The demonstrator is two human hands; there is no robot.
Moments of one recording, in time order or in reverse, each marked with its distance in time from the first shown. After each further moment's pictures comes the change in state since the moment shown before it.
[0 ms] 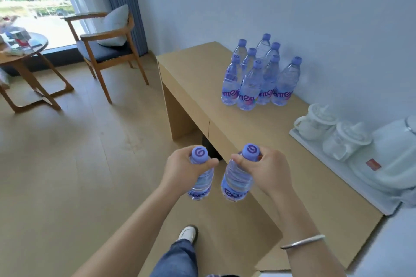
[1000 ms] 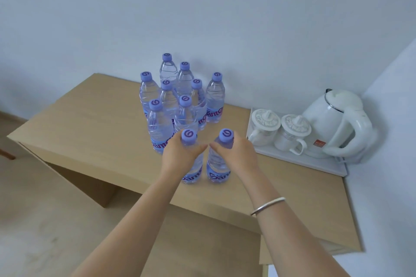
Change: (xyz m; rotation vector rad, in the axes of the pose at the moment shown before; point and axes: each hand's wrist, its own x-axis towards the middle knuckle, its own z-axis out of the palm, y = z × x) left_hand 0.242 0.066 0.082 0.126 -0.456 0.164; right_hand 0.170 -0.006 0.009 -0.105 0.480 0.432
